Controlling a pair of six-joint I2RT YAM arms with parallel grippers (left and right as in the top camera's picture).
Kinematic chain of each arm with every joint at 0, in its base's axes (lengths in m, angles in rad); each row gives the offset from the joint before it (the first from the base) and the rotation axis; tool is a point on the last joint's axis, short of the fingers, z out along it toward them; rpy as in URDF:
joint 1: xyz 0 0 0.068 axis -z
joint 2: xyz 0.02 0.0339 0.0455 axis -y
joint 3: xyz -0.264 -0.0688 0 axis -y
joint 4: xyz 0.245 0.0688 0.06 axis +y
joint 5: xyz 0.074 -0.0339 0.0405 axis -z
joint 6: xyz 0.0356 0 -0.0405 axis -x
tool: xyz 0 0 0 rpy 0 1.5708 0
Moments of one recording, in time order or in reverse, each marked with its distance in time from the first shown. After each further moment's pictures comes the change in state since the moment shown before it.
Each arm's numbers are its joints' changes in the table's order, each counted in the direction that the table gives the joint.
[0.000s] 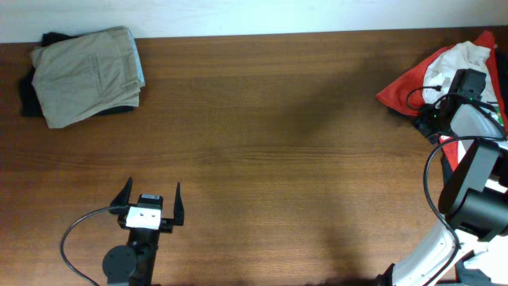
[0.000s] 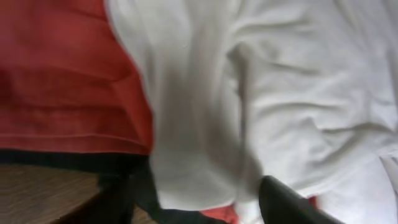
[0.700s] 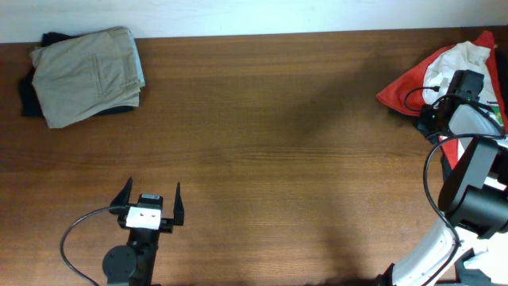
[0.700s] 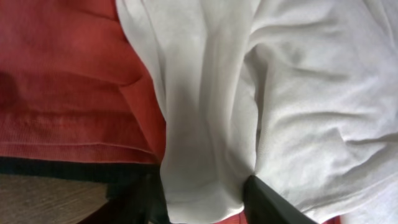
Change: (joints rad) left arm 0.000 0.000 0.000 0.000 0.000 0.000; right arm -0.001 -0.022 0.000 -0.022 -0.009 -0.005
